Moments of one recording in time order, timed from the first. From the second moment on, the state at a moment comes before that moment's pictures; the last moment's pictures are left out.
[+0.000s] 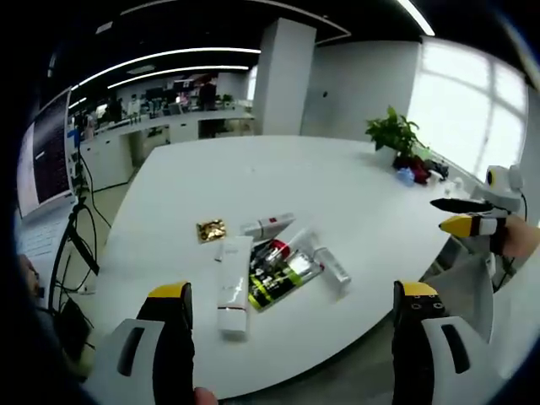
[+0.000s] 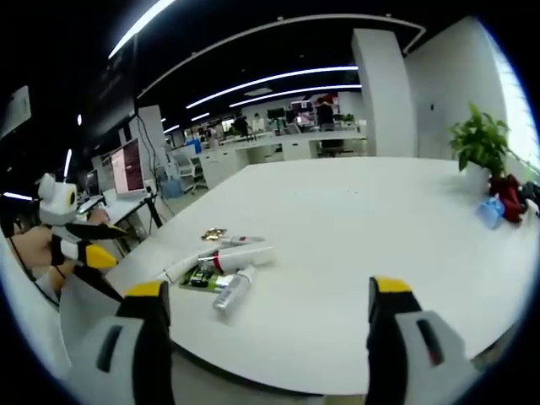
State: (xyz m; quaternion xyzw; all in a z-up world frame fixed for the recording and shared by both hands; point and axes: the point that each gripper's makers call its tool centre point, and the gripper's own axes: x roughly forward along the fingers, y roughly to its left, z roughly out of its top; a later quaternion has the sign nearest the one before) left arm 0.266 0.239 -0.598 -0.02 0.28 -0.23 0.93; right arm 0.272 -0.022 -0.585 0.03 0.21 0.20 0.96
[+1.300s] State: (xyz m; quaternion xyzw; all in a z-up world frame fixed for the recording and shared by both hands) left arm 0.266 0.238 -0.601 -0.02 0.29 -0.23 0.93; right arm 0.272 -0.022 -0.596 0.02 0.22 0.20 0.95
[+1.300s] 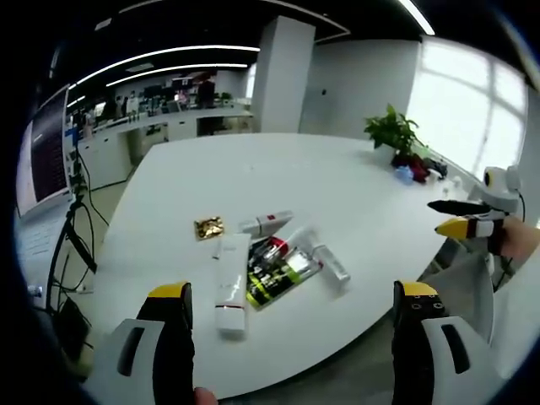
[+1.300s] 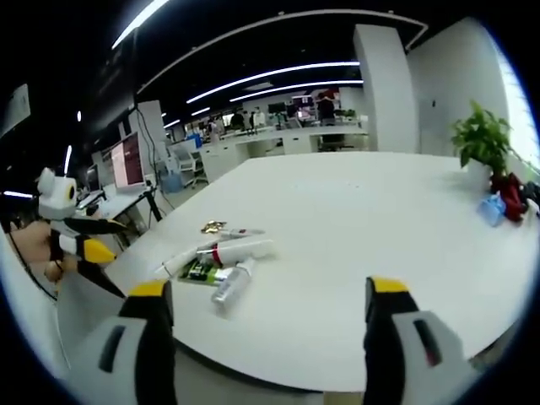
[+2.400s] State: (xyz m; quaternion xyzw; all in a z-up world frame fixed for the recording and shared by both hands) left arm 0.279 0.238 -0.609 -0.02 0.30 -0.23 0.92; right arm 0.323 -0.009 -0.594 -0.03 0.24 0.28 0.93
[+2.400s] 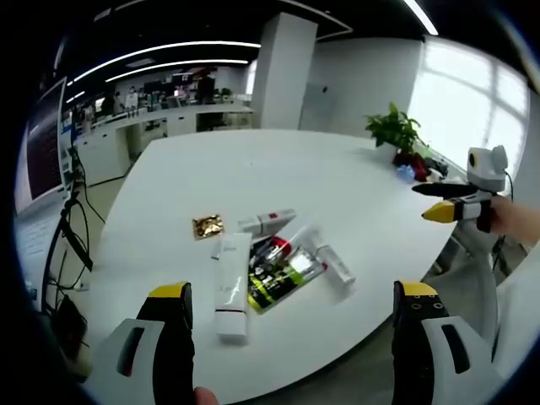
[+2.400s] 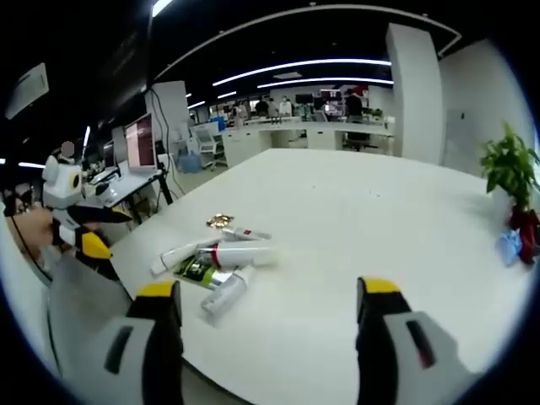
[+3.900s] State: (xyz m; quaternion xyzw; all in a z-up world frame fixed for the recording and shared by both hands) left arm 0.299 0.244 -0.629 -0.04 0.32 -0.23 0.92; right arm 0.418 0.088 -0.624 -0.17 0.27 0.46 0.83
